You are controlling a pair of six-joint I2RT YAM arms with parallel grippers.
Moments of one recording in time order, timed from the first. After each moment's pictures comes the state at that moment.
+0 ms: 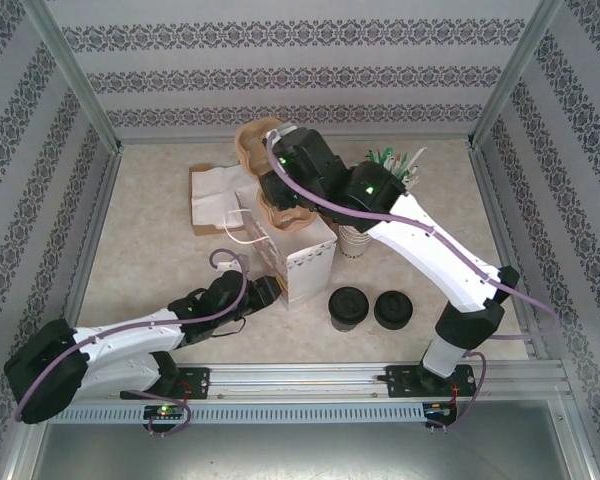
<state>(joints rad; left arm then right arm) -0.86 1.09 0.36 0.12 -0.09 -1.17 0.95 1.71 2.11 -1.05 0.29 0.29</state>
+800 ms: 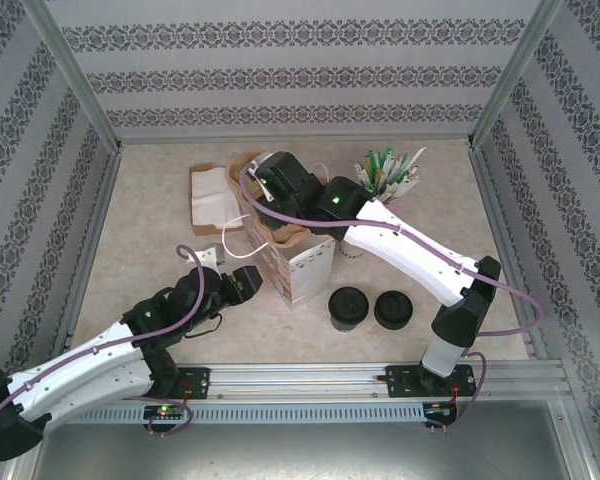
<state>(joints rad) -0.87 0.70 0.54 -0.38 -0.24 -1.02 0.95 1.72 1.87 -0.92 0.25 0.16</state>
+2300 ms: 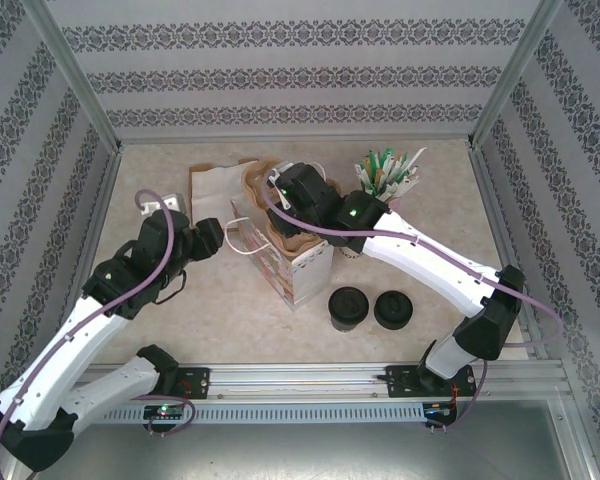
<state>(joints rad) -0.52 0.88 1.06 -0.83 -0.29 -0.69 0.92 1.59 1.63 -0.79 0.21 0.22</state>
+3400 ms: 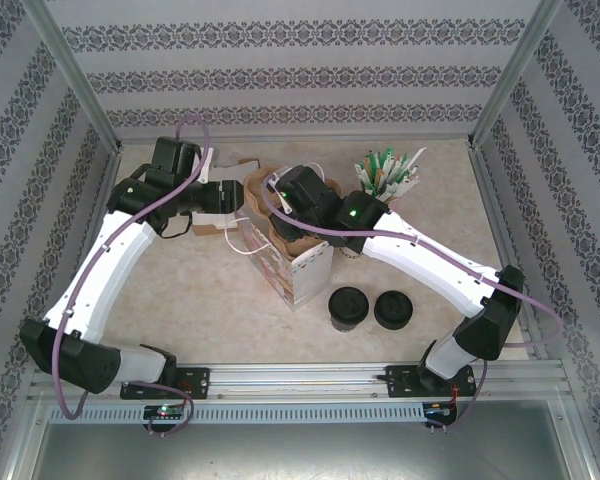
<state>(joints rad) -0.28 1.35 1.49 -0.96 0.14 -0.26 0.92 1.59 1.63 -0.84 0.19 0.23</state>
